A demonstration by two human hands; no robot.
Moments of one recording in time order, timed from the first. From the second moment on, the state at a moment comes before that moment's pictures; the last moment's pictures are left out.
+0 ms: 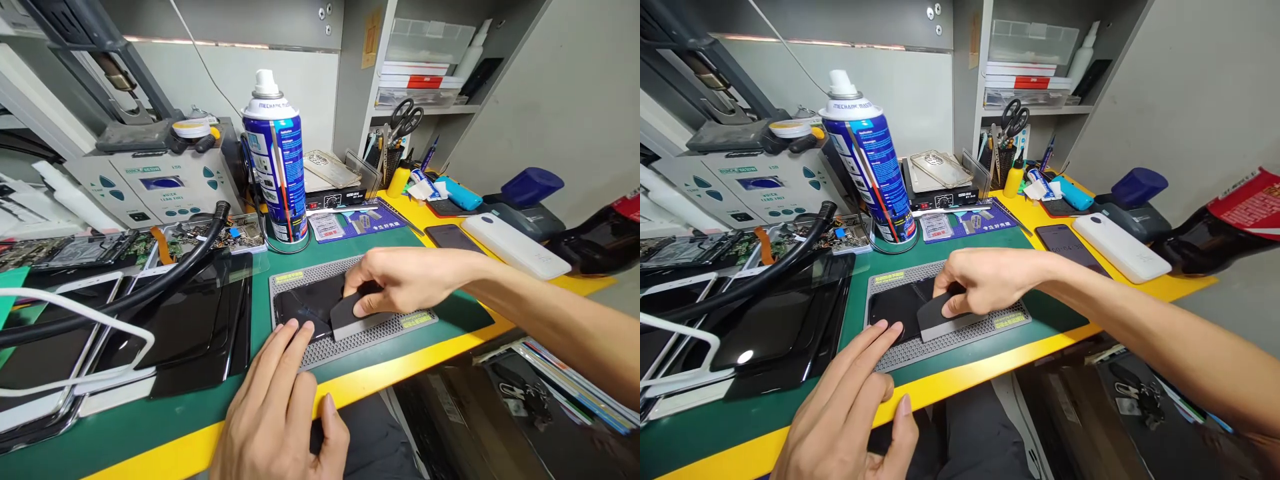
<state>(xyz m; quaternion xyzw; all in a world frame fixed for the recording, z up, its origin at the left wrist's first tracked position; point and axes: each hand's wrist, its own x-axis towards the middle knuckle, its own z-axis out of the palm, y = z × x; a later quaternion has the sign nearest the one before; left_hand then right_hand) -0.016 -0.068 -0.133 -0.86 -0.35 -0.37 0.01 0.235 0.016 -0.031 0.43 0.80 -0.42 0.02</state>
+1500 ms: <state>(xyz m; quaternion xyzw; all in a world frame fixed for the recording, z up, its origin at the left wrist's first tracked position) -0.003 -0.066 -0.129 -0.89 -0.31 -0.34 0.03 0.297 0.016 -0.033 0.49 0.77 -0.41 -0.06</state>
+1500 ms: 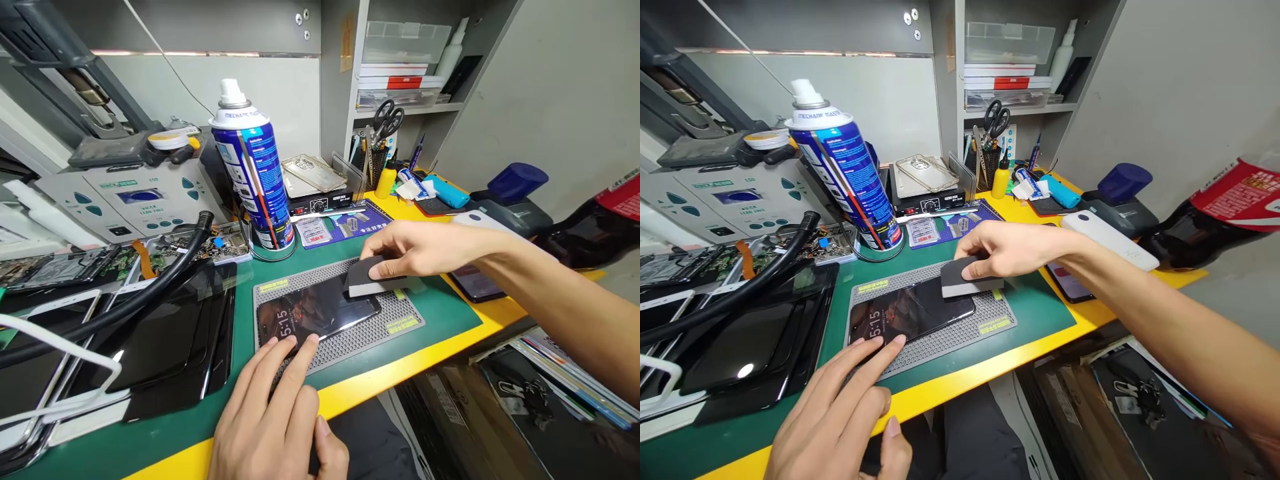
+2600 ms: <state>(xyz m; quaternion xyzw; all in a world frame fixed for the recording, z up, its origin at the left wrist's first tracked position) 0.056 -0.066 -0.134 -0.89 -0.28 -0.35 -0.02 0.271 -0.036 -0.050 0.63 0.54 -0.46 -0.31</state>
